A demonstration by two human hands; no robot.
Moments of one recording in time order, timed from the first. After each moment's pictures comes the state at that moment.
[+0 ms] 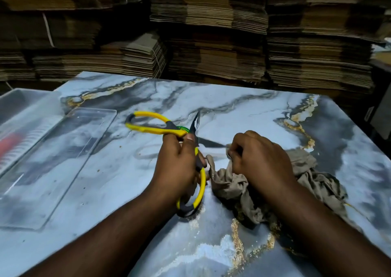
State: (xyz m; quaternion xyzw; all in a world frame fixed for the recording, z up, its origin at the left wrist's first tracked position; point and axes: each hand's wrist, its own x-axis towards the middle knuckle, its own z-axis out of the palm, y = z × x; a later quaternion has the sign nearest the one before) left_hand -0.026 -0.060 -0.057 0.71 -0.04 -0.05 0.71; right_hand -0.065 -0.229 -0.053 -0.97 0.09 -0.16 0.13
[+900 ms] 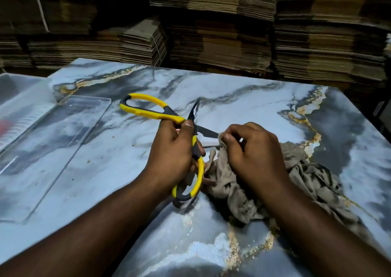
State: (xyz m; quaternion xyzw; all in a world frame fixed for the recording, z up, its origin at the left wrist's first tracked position) left_hand -0.012 -0.062 -0.060 0.70 -0.06 -0.07 0.71; right_hand -0.056 -0.230 -0.073 -0.92 0.04 -0.27 0.29
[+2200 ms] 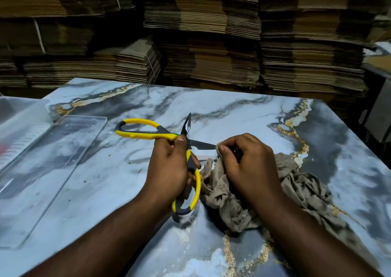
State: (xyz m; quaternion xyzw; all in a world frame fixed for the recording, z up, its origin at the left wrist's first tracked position) left_hand -0.013 -0.066 -0.058 0.69 -0.03 -0.07 0.72; right_hand -0.058 -0.232 -0.072 -0.89 0.05 -0.32 0.32
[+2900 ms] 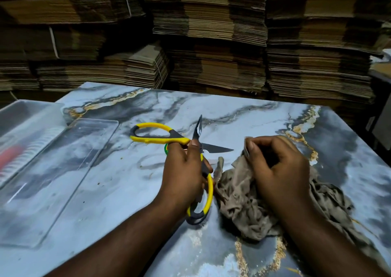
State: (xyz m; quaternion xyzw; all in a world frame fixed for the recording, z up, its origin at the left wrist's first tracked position) left_hand -0.016 -0.069 -0.057 0.69 -0.03 -0.06 0.72; right_hand -0.074 -0.243 -0.063 -0.85 0.06 -0.40 0.35
